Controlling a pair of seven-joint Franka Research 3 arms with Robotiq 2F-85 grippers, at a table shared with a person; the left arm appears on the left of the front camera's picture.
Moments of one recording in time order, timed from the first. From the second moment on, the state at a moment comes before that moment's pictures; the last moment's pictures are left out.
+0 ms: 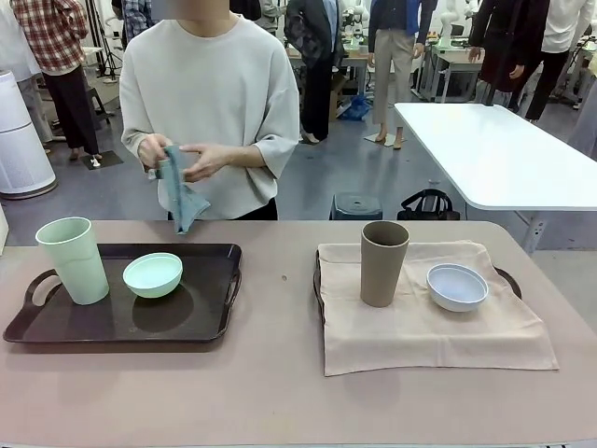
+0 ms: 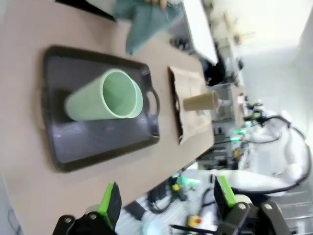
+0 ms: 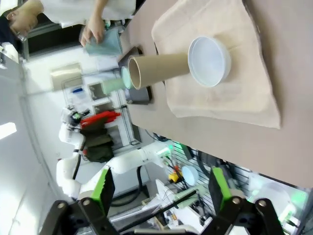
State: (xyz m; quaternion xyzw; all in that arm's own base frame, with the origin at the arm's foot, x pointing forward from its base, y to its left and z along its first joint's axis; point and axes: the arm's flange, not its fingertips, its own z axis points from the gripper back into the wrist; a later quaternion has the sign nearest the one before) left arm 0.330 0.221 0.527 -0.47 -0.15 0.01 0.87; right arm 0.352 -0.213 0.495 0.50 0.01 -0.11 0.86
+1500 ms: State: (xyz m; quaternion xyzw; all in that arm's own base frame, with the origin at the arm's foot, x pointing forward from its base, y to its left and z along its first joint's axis) left arm 0.322 0.192 0.564 -0.36 -0.05 -0.41 0.84; right arm 0.456 0.167 0.532 0.19 -0.02 -0.17 0.97
